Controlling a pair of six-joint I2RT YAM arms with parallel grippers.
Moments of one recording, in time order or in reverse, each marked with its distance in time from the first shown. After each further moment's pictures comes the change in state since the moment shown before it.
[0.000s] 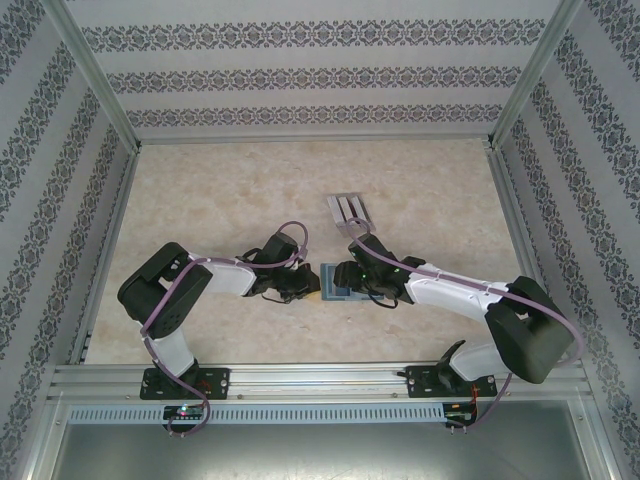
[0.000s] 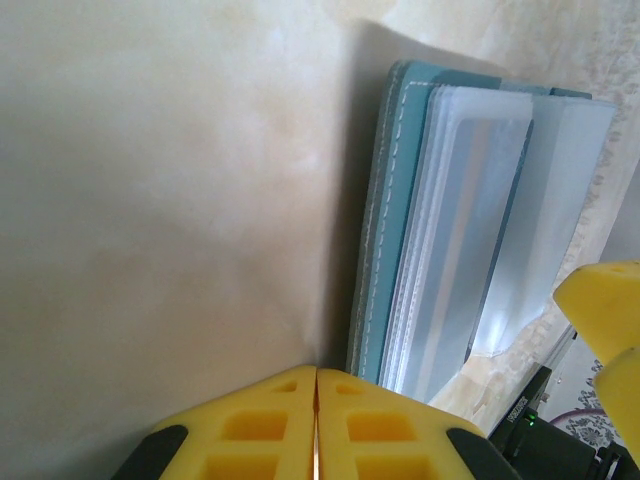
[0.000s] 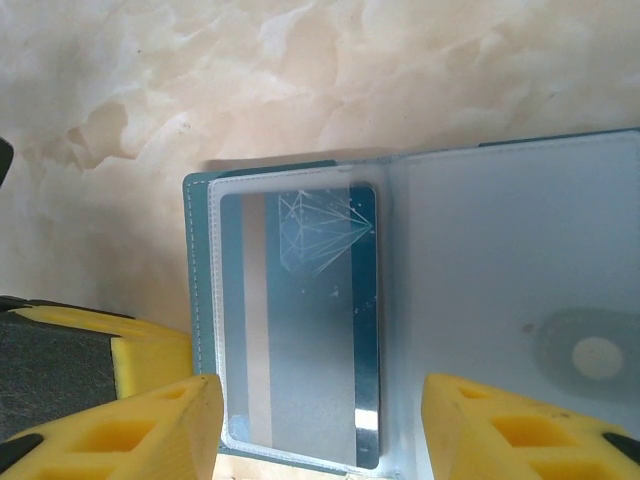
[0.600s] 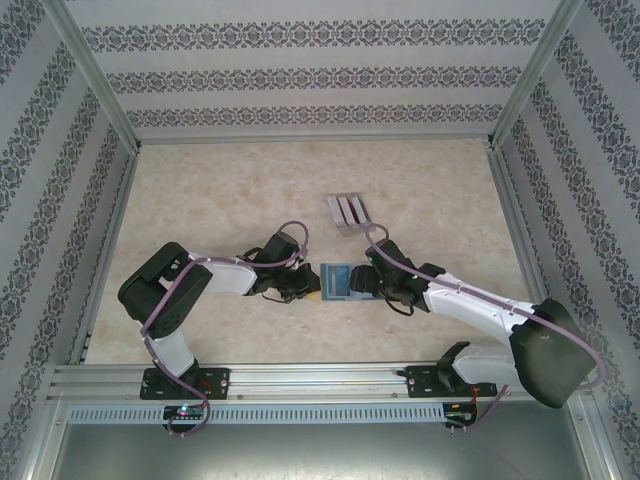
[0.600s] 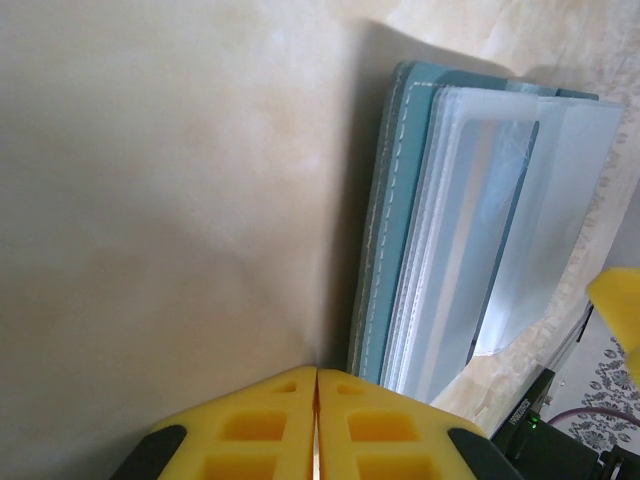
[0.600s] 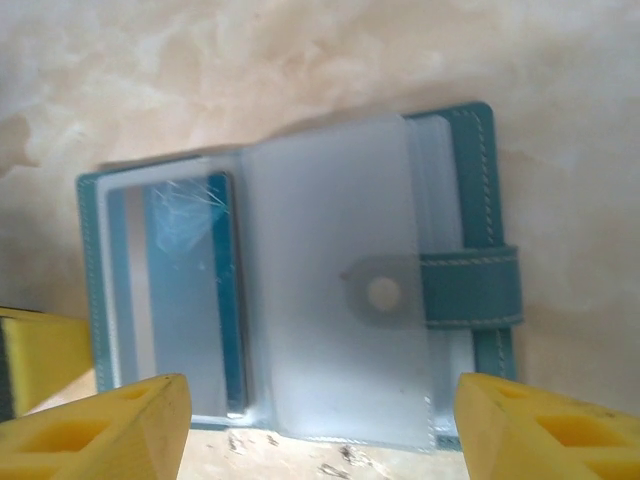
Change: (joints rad) left arm -0.002 0.000 0.014 -0.026 -0.007 0.000; right arm -0.064 -0.158 -0.093 -0.111 0.060 -0.028
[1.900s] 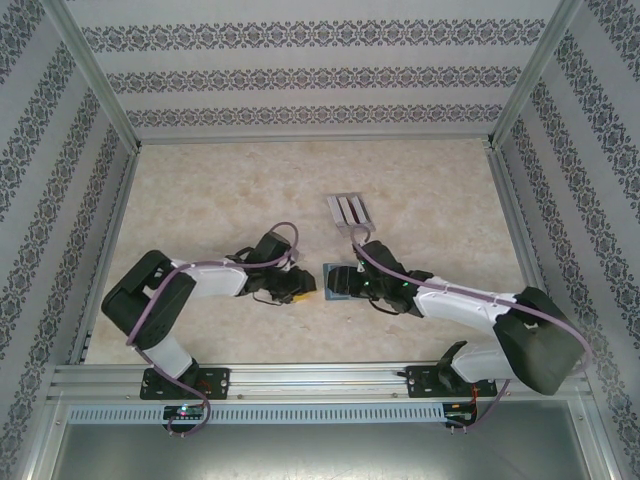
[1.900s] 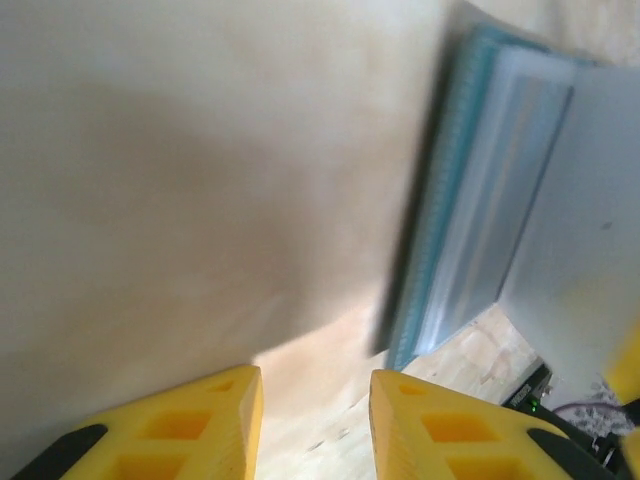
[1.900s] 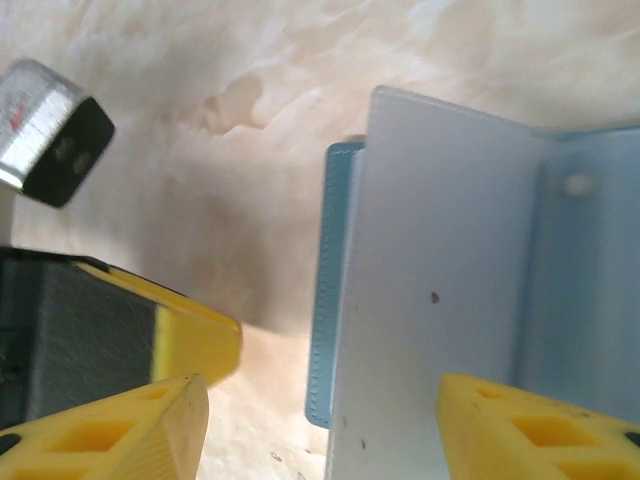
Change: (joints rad) left arm 0.062 -0.129 -0.034 -0.171 0.003 0.016; right arm 0.082 0.107 -0.043 0.382 -0.187 -0.016
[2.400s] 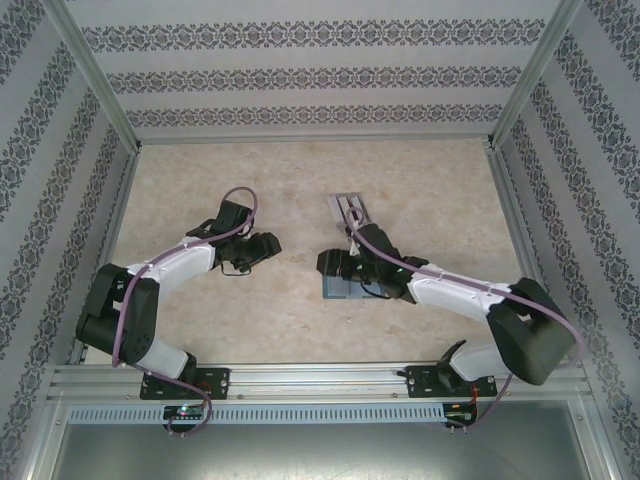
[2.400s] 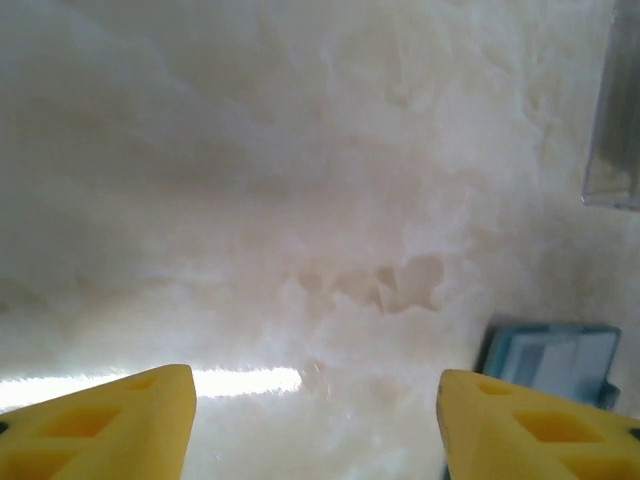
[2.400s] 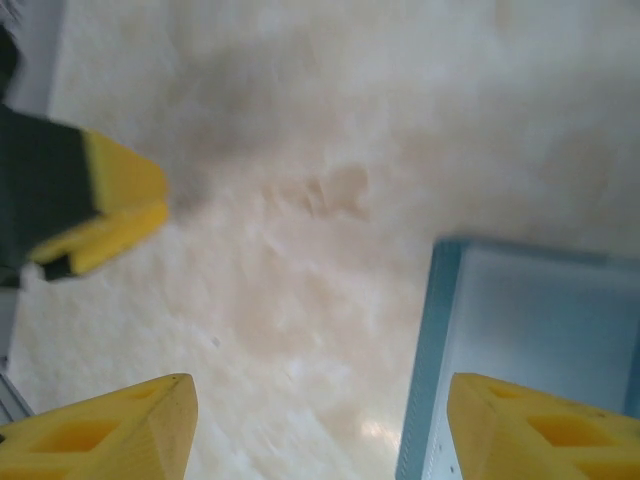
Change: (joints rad) left arm 0.261 -0.115 0.145 -0.296 -0.258 0.235; right arm -0.071 0.016 0.144 -0.003 -0.060 -0.023
